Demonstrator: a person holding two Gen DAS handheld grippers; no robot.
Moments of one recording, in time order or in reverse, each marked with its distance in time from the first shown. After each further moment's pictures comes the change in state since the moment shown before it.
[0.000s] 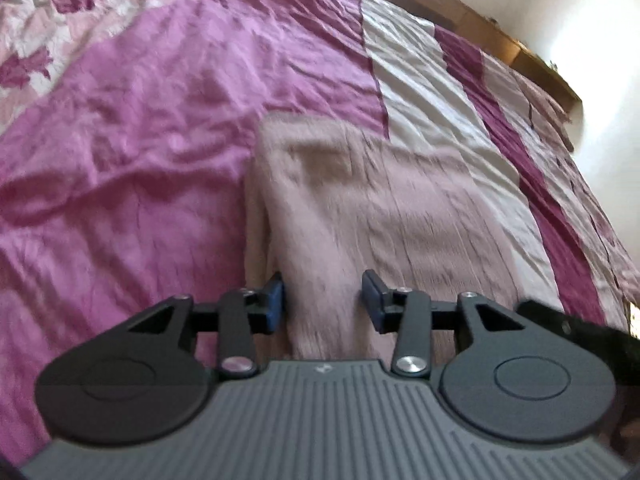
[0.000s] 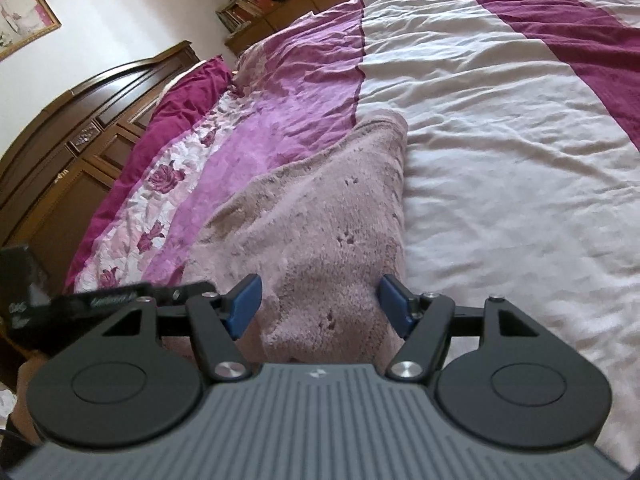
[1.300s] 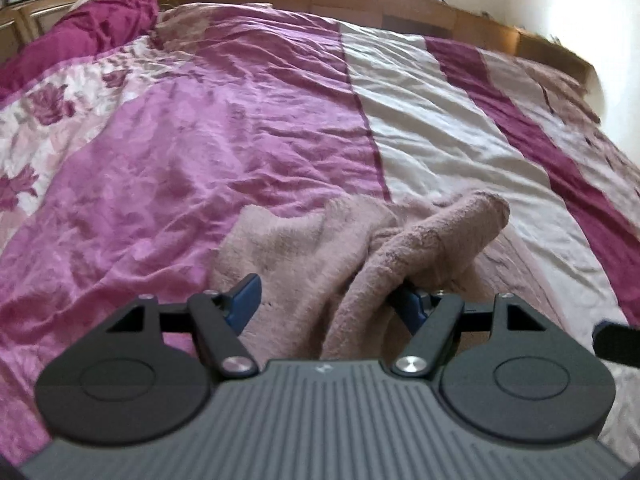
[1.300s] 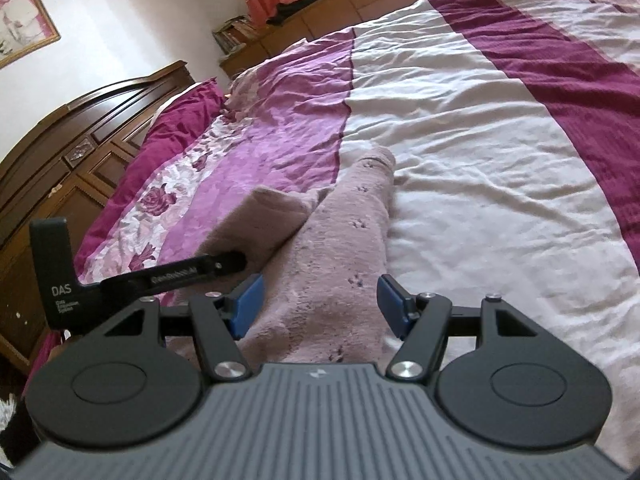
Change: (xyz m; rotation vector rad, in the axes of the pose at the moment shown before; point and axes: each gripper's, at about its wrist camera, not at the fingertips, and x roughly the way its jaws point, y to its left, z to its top) left arm 0.042 -0.055 0.025 0.203 -0.170 0.178; right arm -0.031 -0.010 0.015 -0.010 -0.078 -0.030
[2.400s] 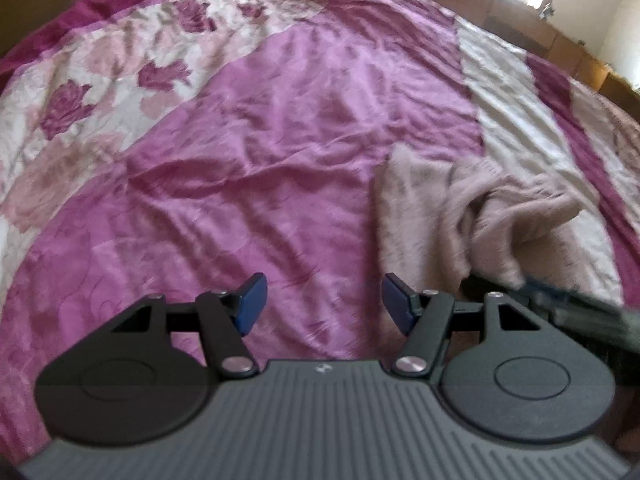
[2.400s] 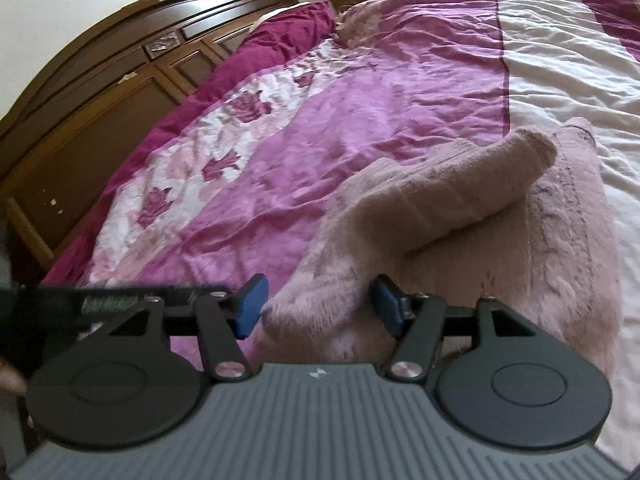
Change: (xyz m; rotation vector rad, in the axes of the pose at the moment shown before) left arm -0.102 0.075 -0.043 -0.259 0.108 0.152; right arm 0.080 0.123 -0.035 -0.290 0.187 0.182
